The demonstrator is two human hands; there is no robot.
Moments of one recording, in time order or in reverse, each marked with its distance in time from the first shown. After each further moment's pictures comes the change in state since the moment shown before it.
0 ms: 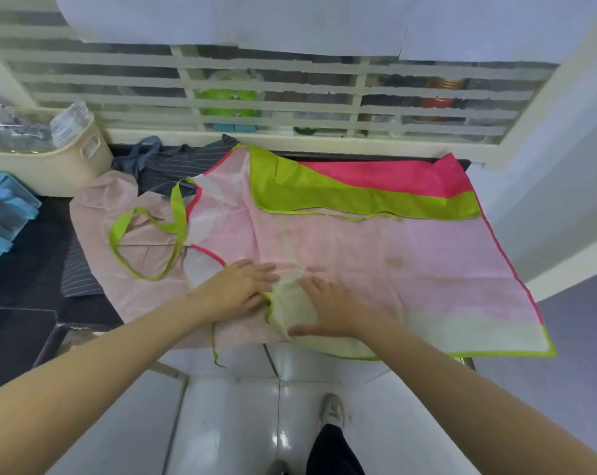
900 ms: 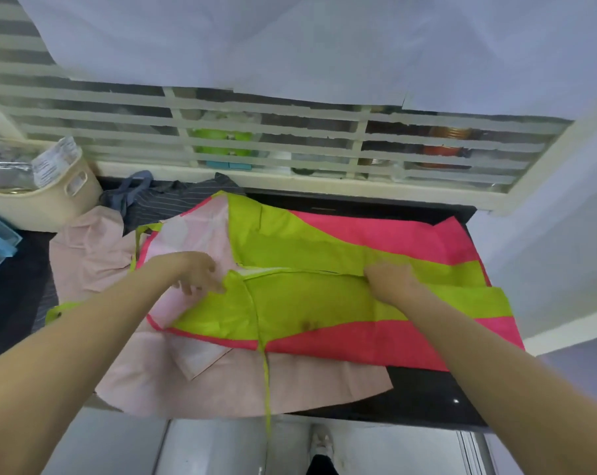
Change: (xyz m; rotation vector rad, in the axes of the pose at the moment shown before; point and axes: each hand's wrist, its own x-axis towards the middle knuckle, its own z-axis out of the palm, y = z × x) left_hand 0.057 -0.106 -0.066 -0.472 -0.773 -0.976; right_hand 0.054 0.094 -0.124 -0.348 0.090 0.381
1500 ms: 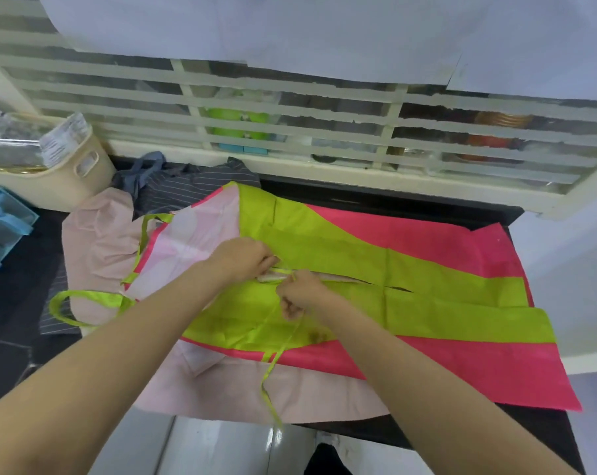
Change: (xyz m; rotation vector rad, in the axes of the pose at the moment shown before) left_hand 0.033 0.054 0.007 0.138 0.491 0.405; right_hand 0.028 -0.127 0.003 1.052 -0.400 -0.107
